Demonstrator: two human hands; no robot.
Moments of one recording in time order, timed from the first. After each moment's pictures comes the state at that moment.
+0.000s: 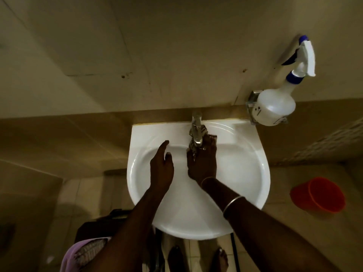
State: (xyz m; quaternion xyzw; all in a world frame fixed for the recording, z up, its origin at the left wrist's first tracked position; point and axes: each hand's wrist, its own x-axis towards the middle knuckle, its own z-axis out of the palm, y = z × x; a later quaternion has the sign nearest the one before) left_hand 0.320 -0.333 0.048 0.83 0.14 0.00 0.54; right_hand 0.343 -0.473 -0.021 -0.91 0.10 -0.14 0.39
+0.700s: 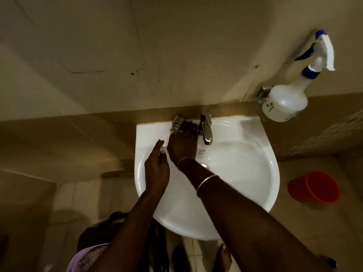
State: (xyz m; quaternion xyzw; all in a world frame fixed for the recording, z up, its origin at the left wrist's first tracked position) left_hand 0.328 -0.286 0.039 0.84 0.12 0.02 0.54; right_hand 0.407 -0.373 -0.006 -0.98 0.09 -0.07 0.16
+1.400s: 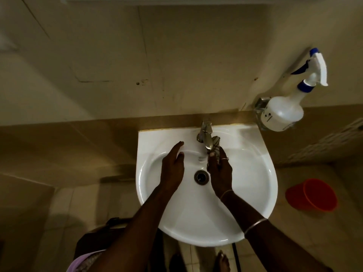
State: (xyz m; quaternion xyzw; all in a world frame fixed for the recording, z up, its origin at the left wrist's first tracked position) left_hand 0.345 -0.319 0.050 0.78 0.08 -0.08 0.61; right_hand 0.316 -0.480 -0.005 -0.78 0.19 -0.12 0.58
